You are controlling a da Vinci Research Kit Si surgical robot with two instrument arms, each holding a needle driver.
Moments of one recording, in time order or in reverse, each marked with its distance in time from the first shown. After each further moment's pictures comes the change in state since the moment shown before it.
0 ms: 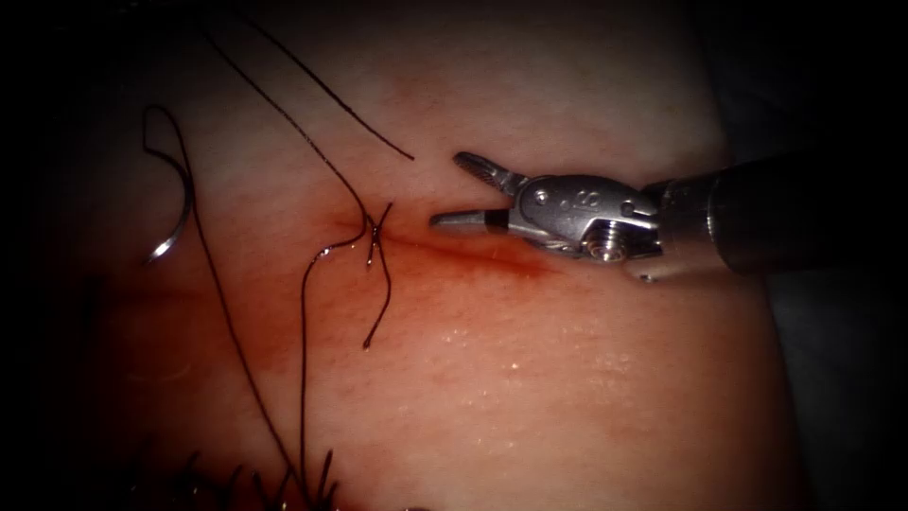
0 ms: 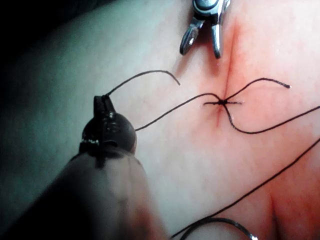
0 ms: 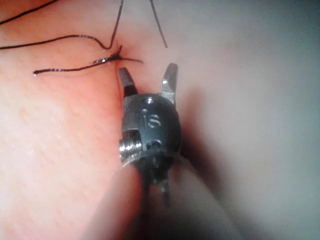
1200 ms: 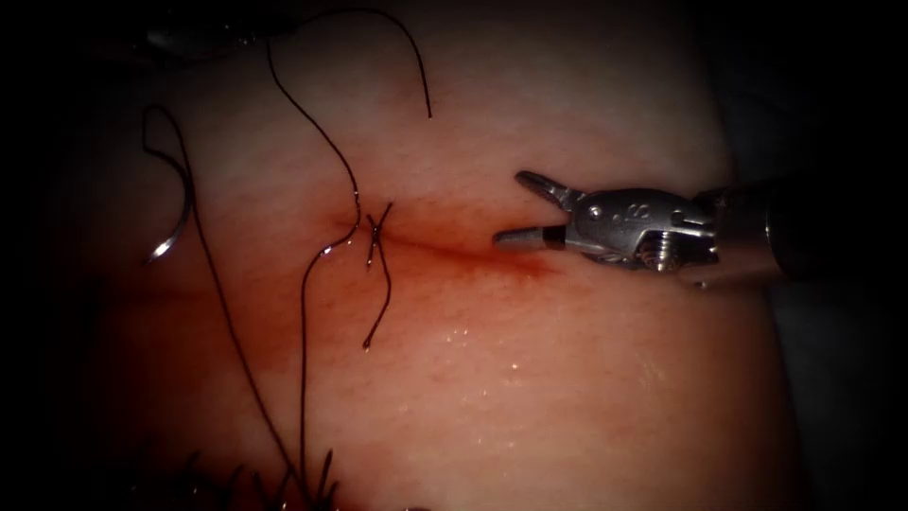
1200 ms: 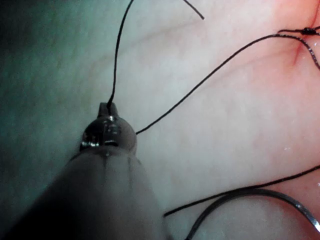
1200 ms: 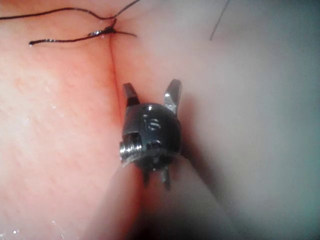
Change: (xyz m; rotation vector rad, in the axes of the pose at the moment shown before) right arm -0.001 0.000 -0.001 -0.077 -0.021 -0.022; left arm -0.023 0.004 0.016 -0.052 -0.136 -0.233
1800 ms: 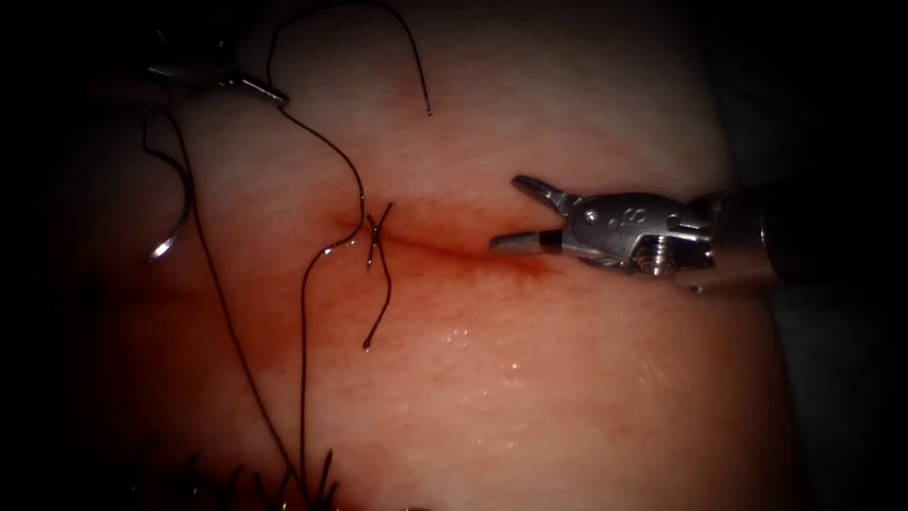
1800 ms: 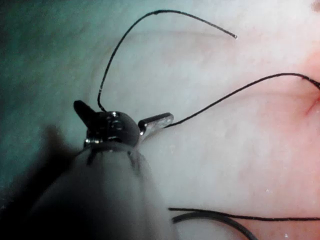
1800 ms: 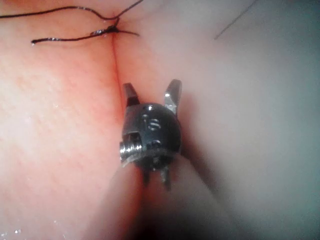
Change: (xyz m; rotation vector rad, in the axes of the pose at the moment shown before) right arm 0.000 0.000 0.000 0.002 0.002 -0.004; left arm 0.000 0.001 -0.002 -0.063 0.010 -0.348
